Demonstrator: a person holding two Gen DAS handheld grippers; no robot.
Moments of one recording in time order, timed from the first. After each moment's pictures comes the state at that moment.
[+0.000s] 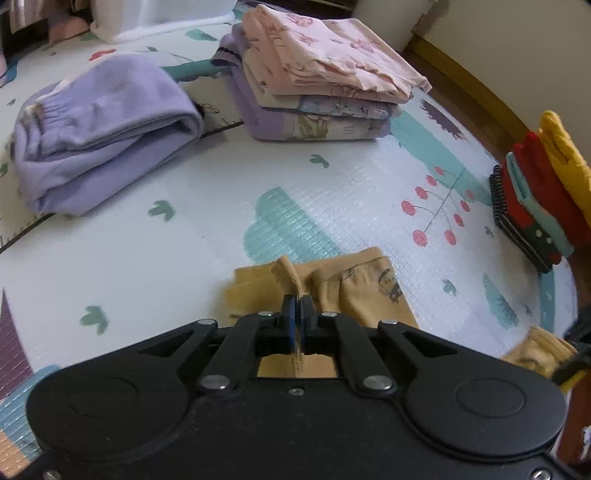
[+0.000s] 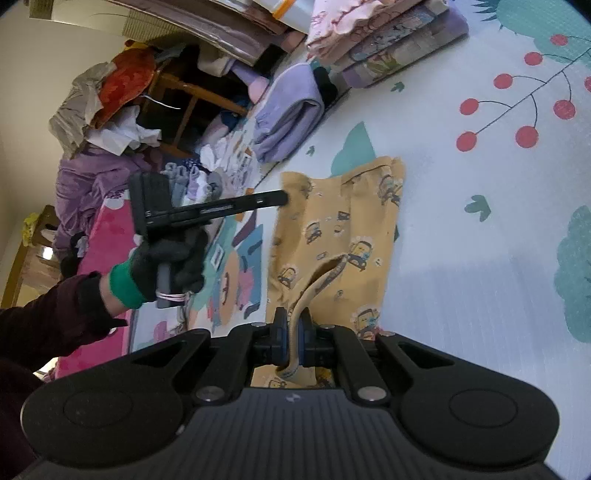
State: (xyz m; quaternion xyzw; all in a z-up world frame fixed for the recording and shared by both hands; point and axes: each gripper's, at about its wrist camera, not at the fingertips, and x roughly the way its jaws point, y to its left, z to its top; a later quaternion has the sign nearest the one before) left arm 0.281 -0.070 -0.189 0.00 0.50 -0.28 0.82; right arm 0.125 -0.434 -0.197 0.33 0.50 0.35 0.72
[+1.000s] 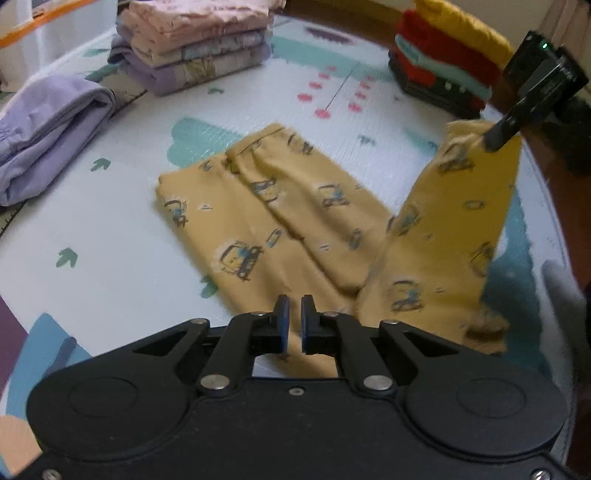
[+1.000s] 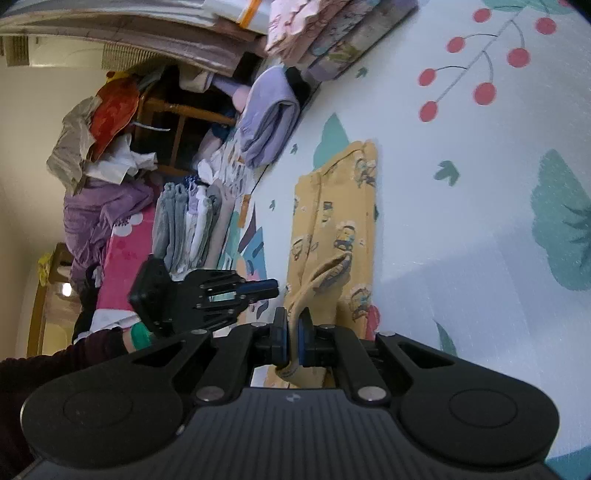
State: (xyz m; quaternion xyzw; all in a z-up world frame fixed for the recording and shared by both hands) left arm 0.160 -0.034 -0.199 0.15 0.47 -0.42 0.76; right arm 0.118 -0.459 -0.216 0.40 0.52 0.33 0.68
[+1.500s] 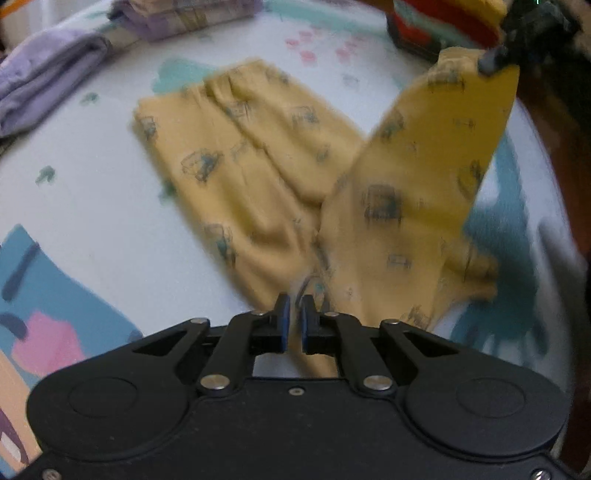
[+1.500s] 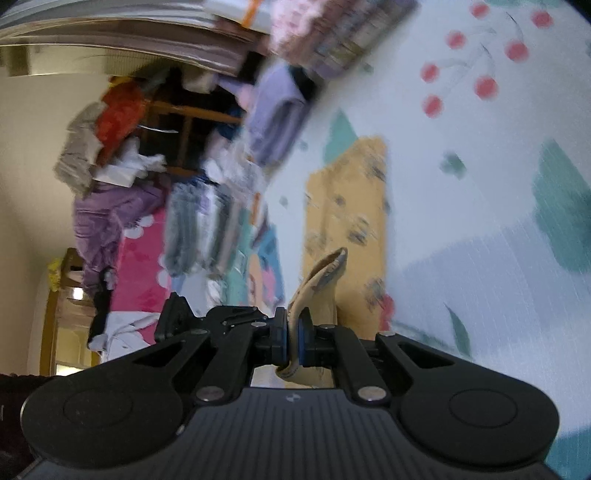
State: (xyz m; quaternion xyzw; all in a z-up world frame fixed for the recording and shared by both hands) left arm 0.111 -0.025 -0.223 0.15 0.49 -0.40 0.76; right arm 0.112 -0.469 -0.209 0.41 0.54 0.32 0.66
